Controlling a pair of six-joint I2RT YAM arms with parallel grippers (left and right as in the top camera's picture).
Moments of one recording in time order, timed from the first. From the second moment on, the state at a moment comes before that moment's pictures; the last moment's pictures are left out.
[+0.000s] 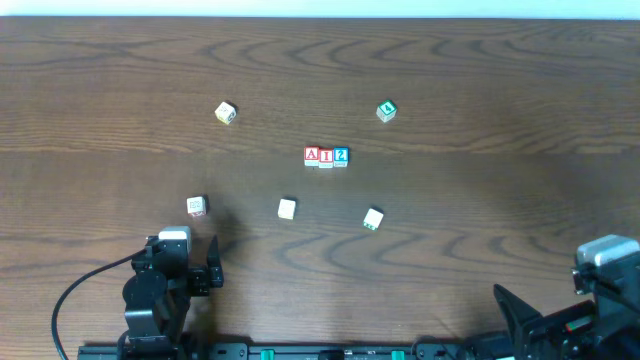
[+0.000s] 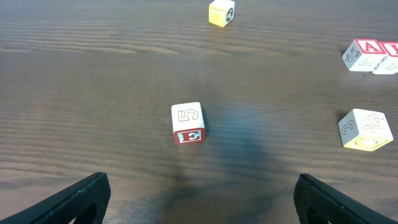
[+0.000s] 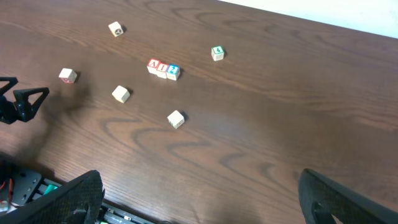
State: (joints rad) left arm 0.03 0.01 0.16 -0.67 0.05 0.01; right arm 0.18 0.80 1.80 -1.68 -0.13 -0.06
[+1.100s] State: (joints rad) left arm 0.03 0.01 0.16 -0.66 0.05 0.01; right arm 0.13 0.06 0.59 -0.94 -0.15 -0.08
